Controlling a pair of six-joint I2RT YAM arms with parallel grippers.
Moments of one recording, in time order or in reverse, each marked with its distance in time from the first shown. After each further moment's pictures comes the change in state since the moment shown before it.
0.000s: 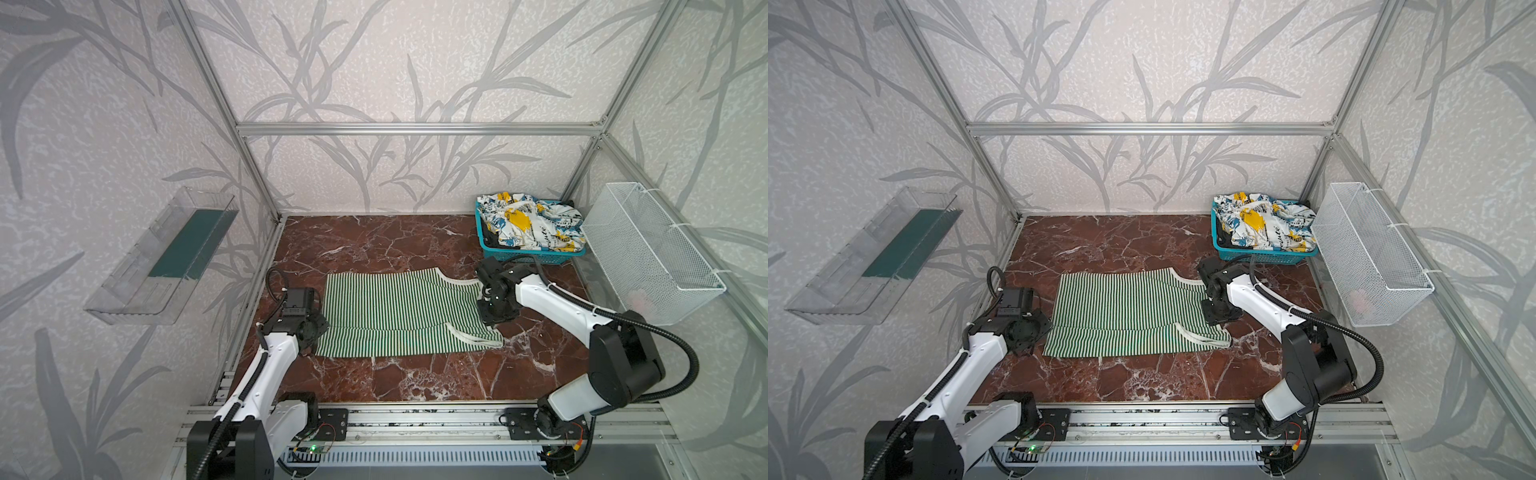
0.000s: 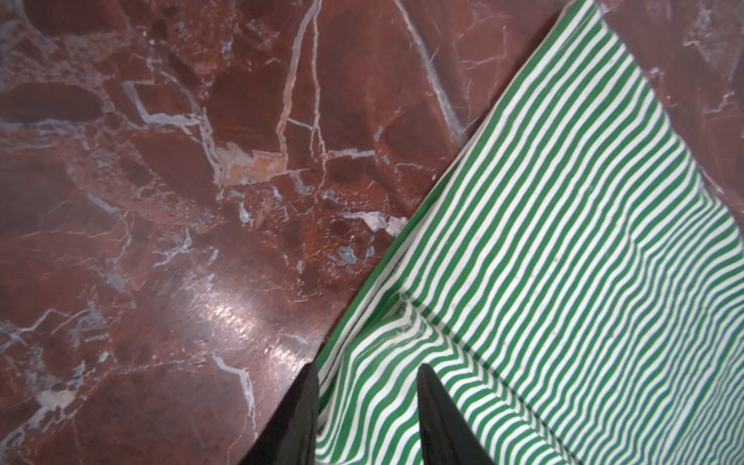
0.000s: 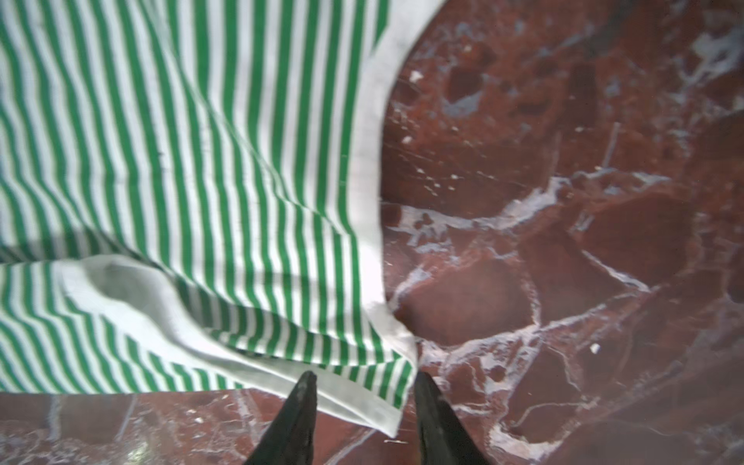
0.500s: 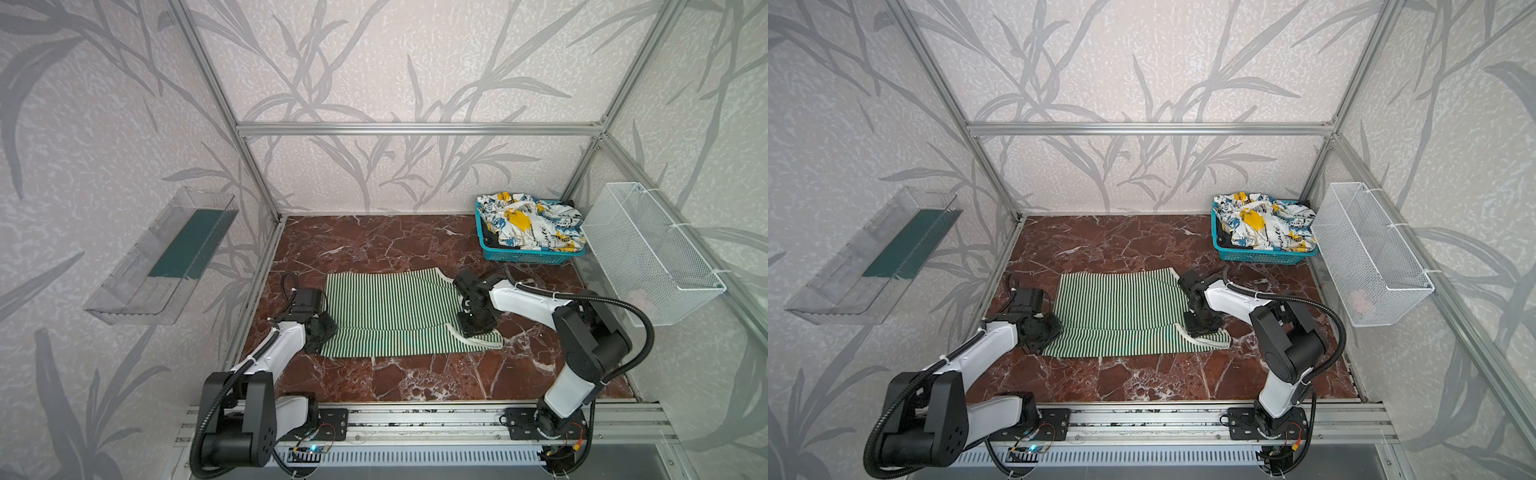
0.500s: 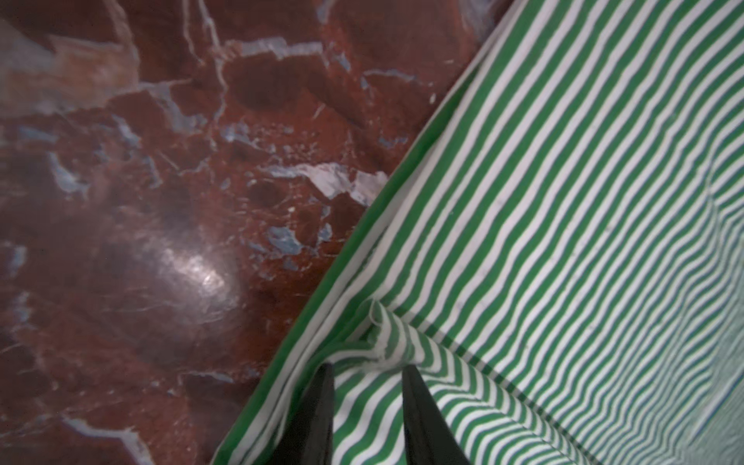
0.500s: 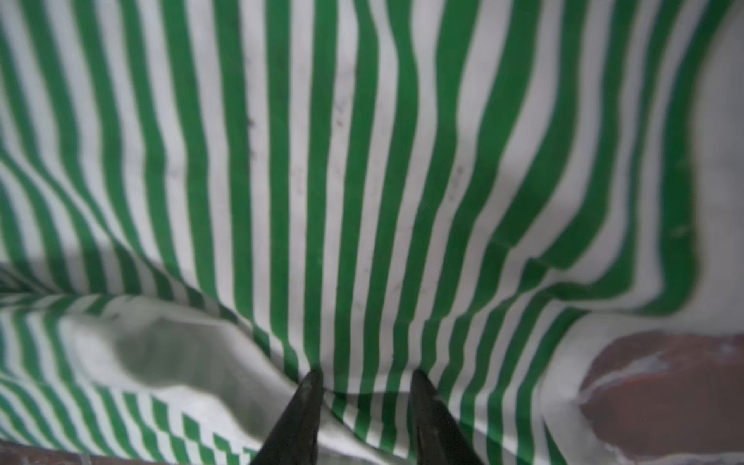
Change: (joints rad) left arm -0.016 0.182 -0.066 0.138 0.134 -0.016; right arm 0.092 0.161 -0.061 0.143 -0.113 0.080
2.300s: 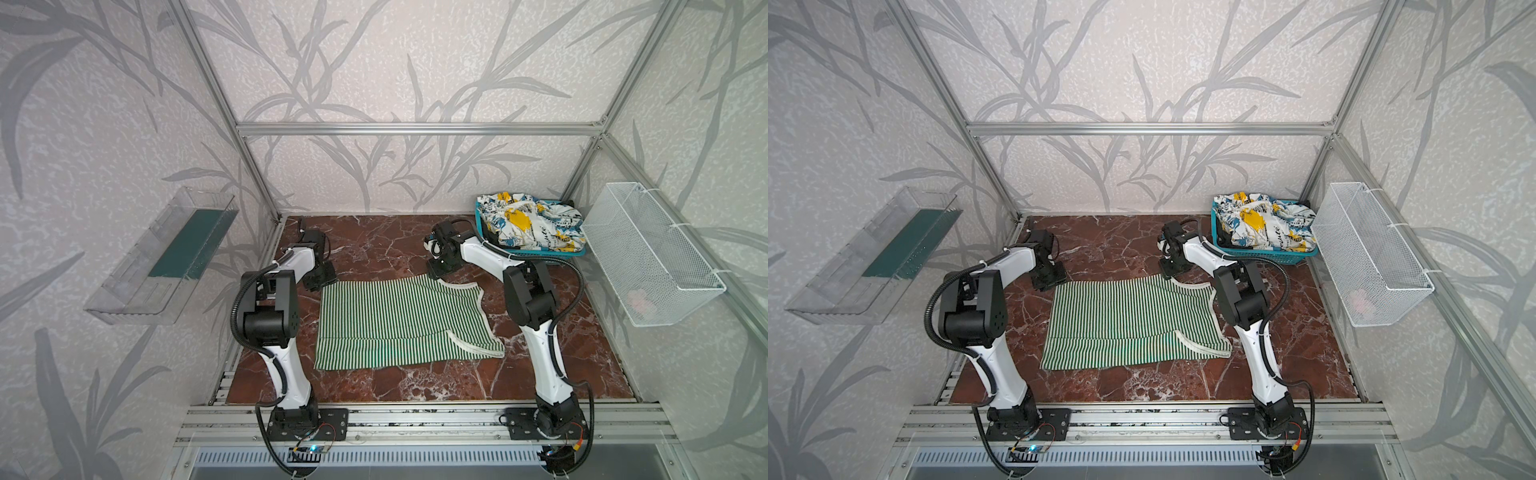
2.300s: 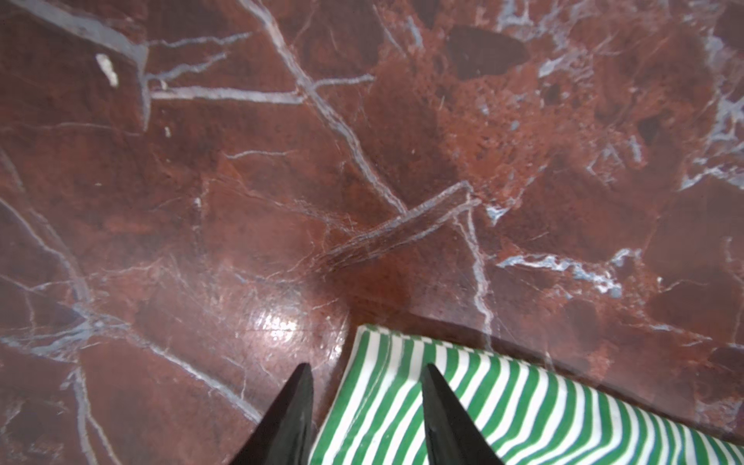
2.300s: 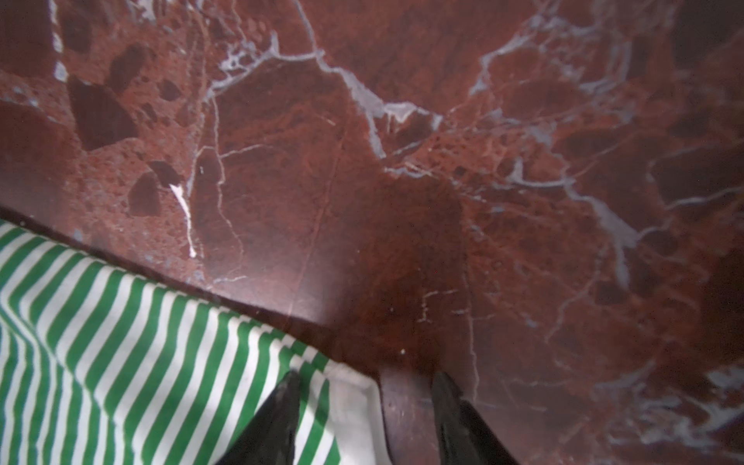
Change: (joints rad) left arm 0.053 0.723 0.802 -0.174 -0.102 0.360; right arm -0.100 0.591 0.853 0.063 -0.077 -0.354
